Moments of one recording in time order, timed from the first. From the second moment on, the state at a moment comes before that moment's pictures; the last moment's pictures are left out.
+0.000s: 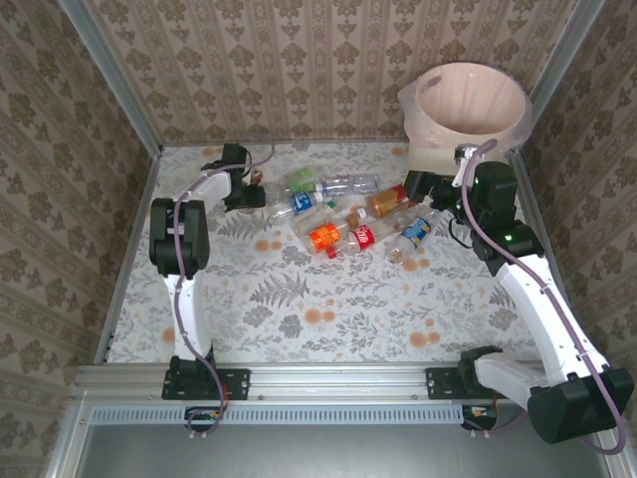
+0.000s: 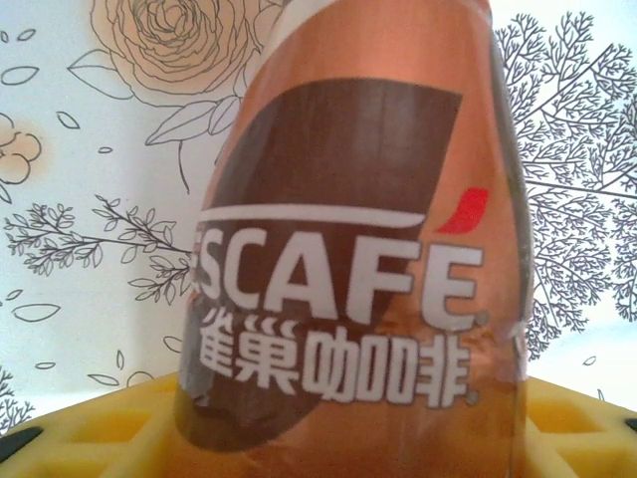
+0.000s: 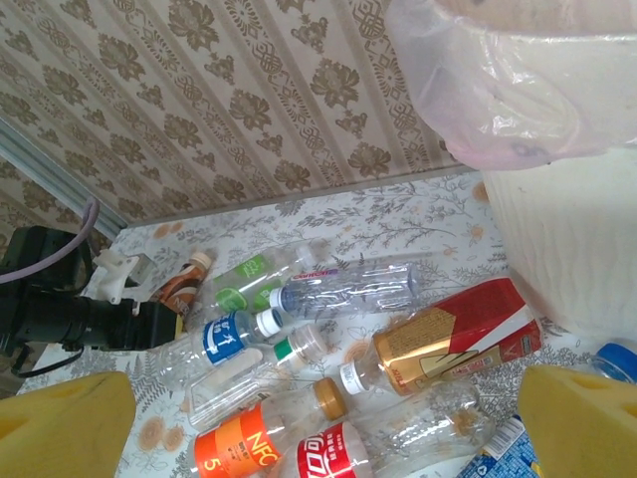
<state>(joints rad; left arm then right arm) -0.18 2.18 1.66 -0.62 0.03 -0.15 0.15 1.07 1.05 -0.32 -0.17 0.37</state>
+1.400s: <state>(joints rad) -0.57 1.45 1.01 0.01 0.43 -0.44 0.25 1.13 0.88 0.06 -0.36 0.50</state>
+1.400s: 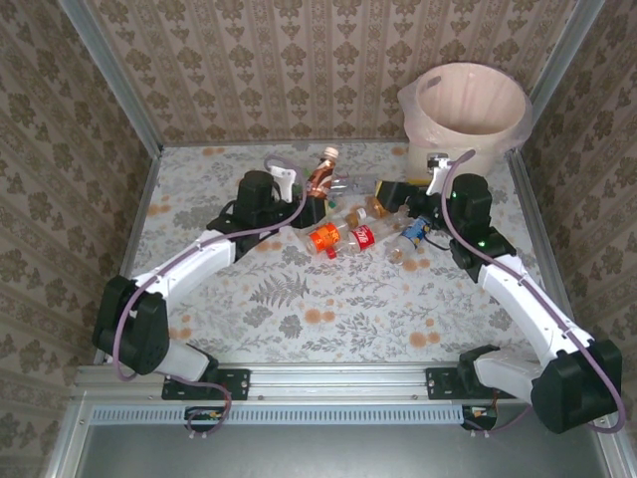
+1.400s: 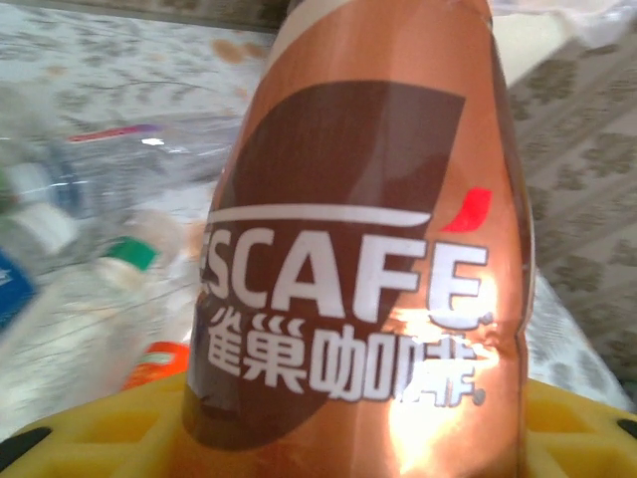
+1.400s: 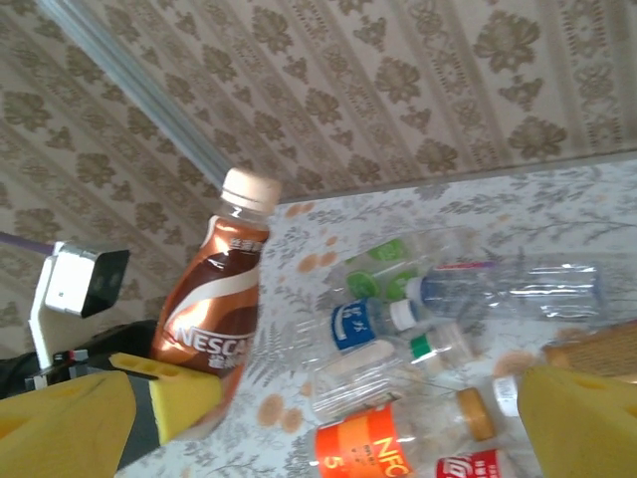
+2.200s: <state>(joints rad) -0.67 1.53 1.02 0.26 0.66 -0.54 0.27 1.33 0.96 0.28 -0.57 0.69</state>
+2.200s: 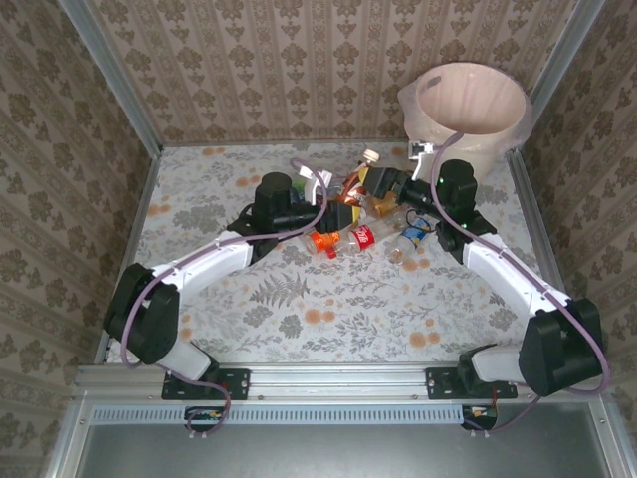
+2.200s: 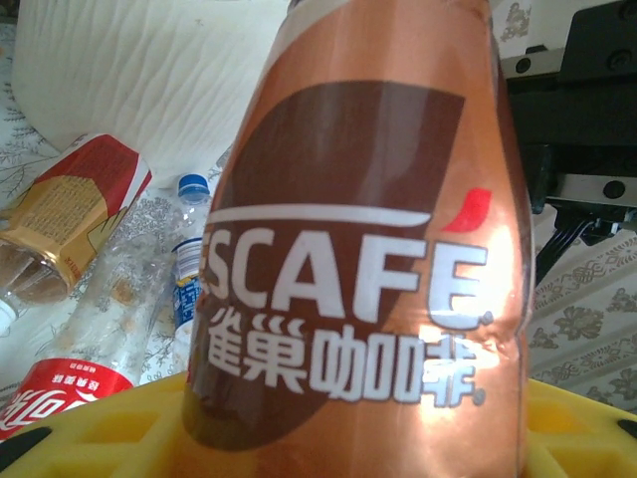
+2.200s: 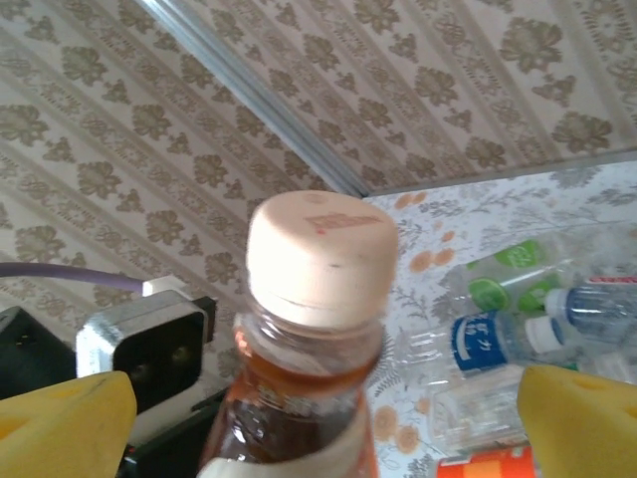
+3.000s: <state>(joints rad) -0.68 1.56 1.04 0.28 0.68 -0.54 0.29 1.42 1.09 0.14 -0.60 0.70</state>
